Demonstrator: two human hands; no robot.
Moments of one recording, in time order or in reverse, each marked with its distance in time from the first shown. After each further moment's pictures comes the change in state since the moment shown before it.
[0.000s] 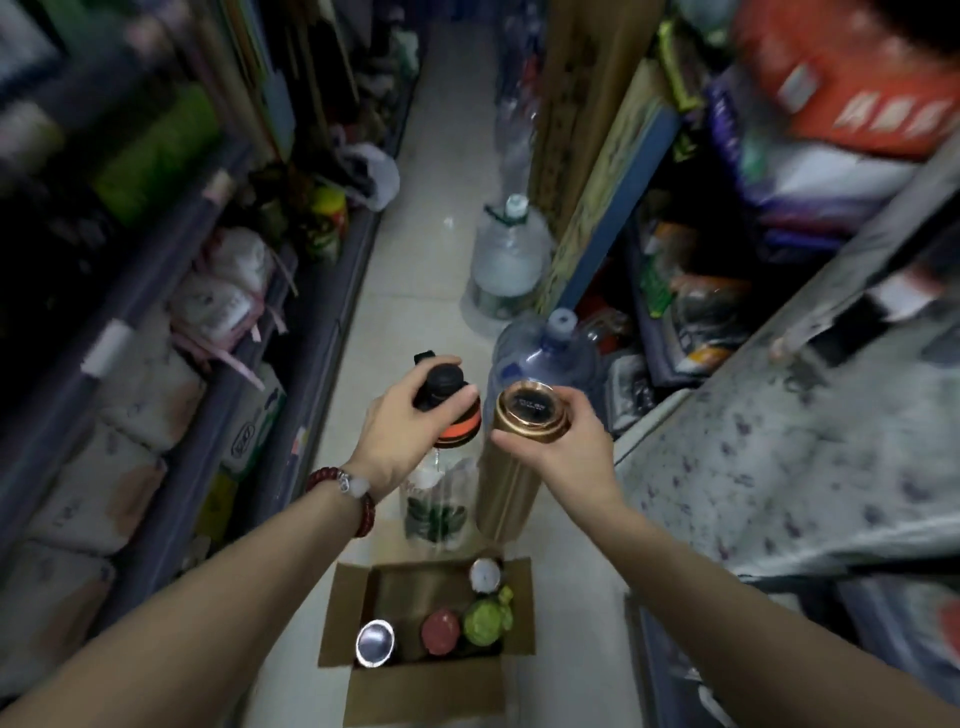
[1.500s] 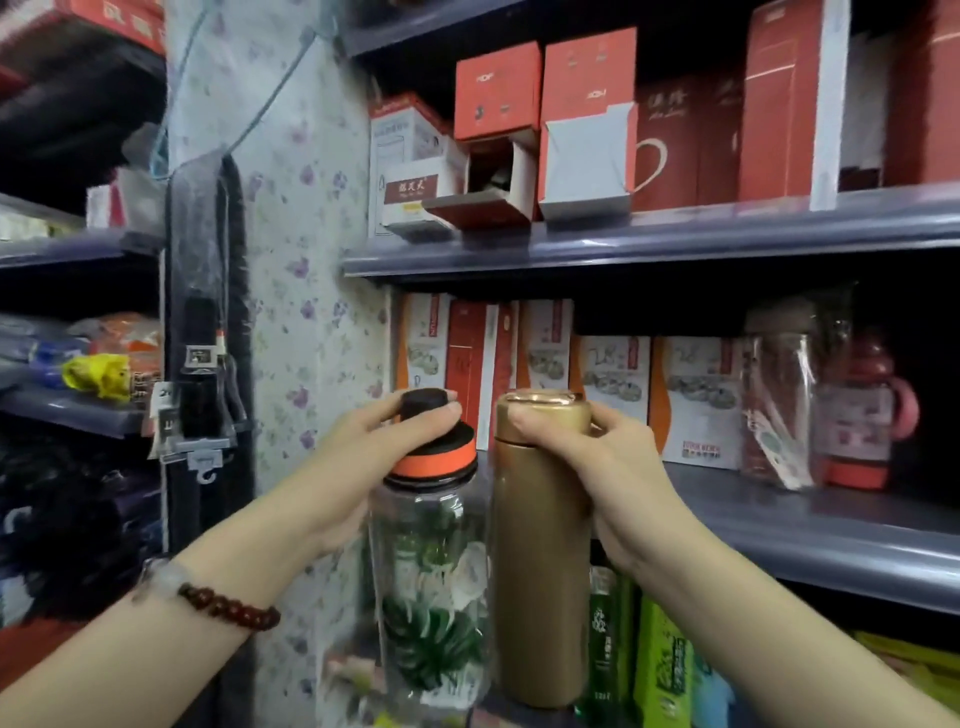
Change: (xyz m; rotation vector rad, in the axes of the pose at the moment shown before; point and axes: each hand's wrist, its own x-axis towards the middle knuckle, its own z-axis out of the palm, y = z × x) left_hand -0.281 0.641 0.101 -0.405 -1.153 0.674; right_hand -0.411 -0.404 -0.457 0.302 1.080 -0.430
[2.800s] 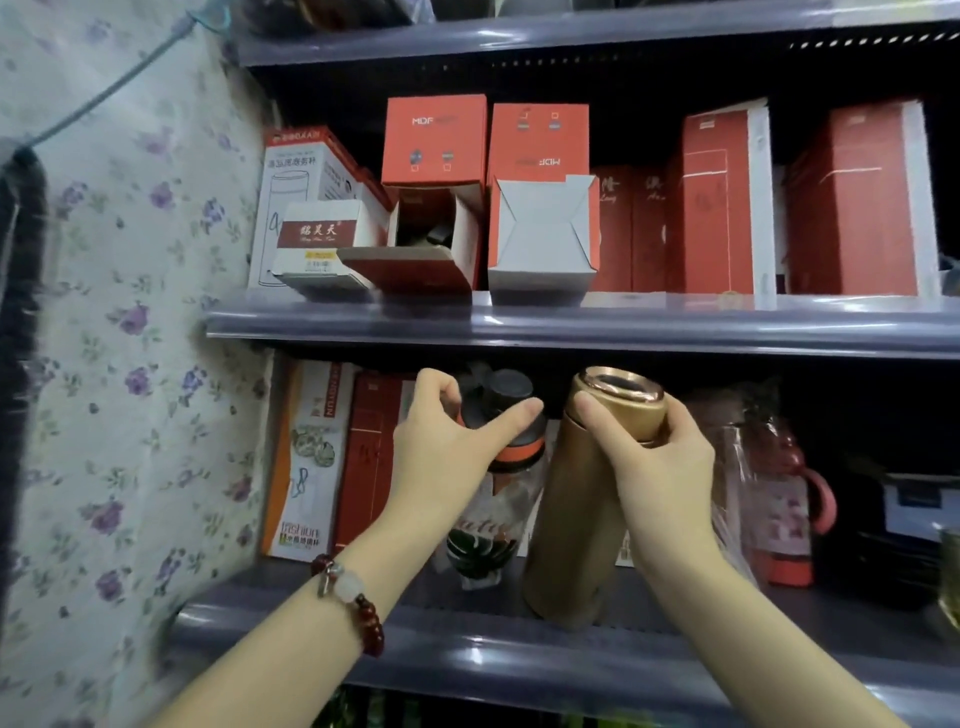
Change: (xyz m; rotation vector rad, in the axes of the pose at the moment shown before) left_hand 0.160 -0.001 0.085 0.137 0.213 0.540; right_hand 0.110 -0.008 -0.055 -0.306 0.605 -0.446
